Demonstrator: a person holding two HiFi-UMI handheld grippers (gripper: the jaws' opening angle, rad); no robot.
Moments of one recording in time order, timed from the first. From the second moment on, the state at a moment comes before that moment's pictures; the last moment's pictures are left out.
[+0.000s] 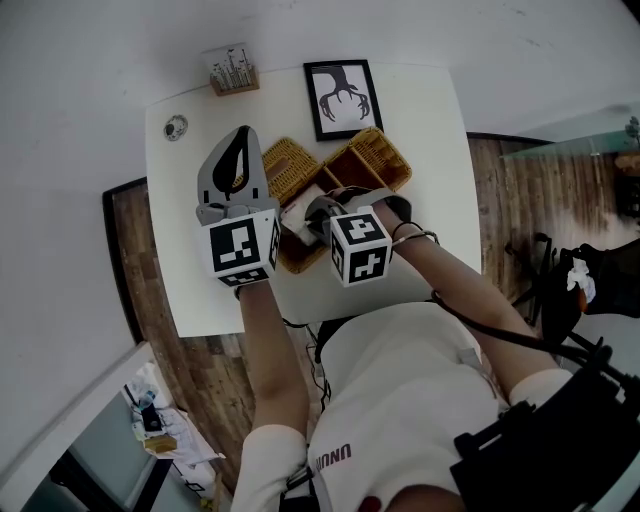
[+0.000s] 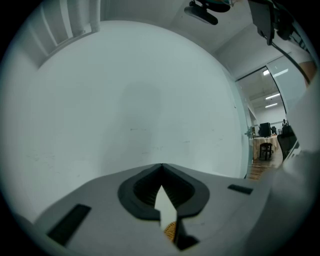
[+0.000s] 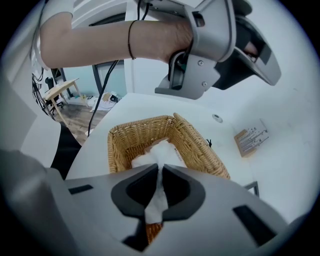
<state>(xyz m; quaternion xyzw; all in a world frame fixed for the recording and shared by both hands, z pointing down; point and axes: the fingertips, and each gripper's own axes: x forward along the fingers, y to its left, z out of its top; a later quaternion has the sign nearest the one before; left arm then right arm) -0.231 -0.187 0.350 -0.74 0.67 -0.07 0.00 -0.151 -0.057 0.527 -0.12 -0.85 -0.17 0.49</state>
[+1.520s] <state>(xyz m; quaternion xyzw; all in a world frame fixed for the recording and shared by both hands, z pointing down) -0.238 -0.173 0.331 -0.72 0.69 -0.05 -0.01 -0.146 -0.069 0.454 -0.04 -0.90 -0.17 0.39</state>
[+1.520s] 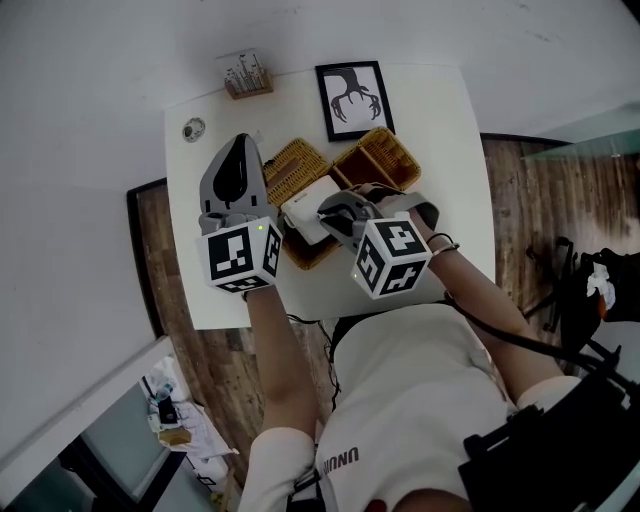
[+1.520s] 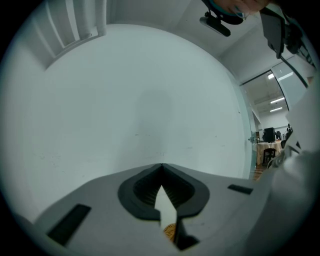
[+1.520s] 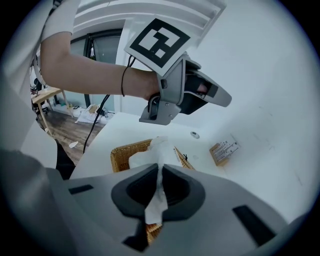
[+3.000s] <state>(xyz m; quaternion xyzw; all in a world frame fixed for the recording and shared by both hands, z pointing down) -0.221 -0.169 0.311 -0.73 0.68 -0.03 0.00 -0.122 -0.125 0.375 0.12 -0.92 -0.21 0.31</state>
